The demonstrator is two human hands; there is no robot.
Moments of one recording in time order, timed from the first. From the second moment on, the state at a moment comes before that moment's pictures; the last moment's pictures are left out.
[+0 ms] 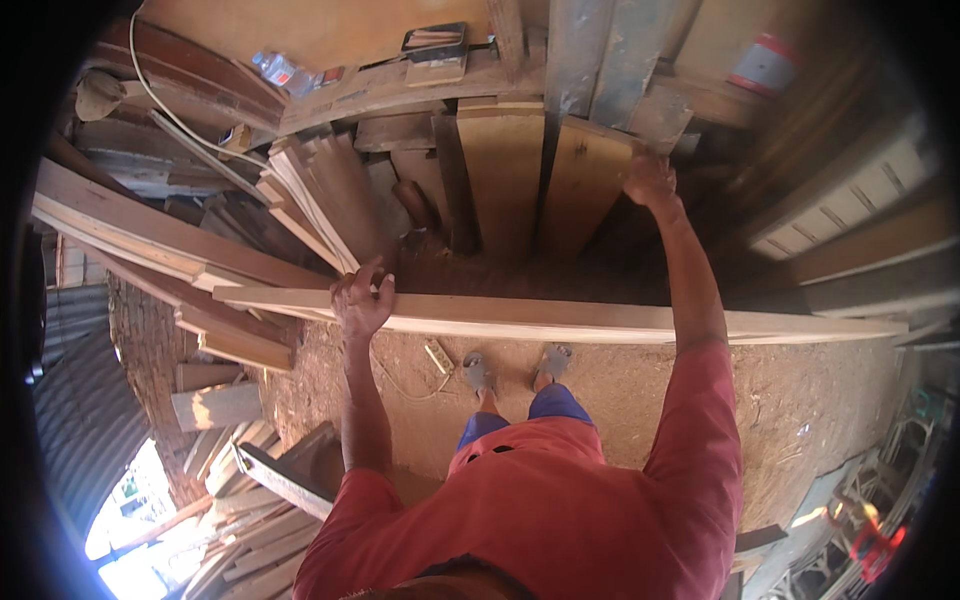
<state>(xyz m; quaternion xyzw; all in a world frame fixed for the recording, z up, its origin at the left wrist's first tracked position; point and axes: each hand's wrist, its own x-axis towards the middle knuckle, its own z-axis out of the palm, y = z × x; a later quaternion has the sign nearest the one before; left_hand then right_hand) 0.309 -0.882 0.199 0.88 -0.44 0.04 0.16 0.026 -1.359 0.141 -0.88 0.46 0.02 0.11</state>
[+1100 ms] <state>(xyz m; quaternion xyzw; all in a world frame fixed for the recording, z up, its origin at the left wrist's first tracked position) 0.307 -0.887 0.210 0.91 -0.39 0.01 0.17 0.057 -1.283 0.075 -0.93 0.17 0.28 0.17</state>
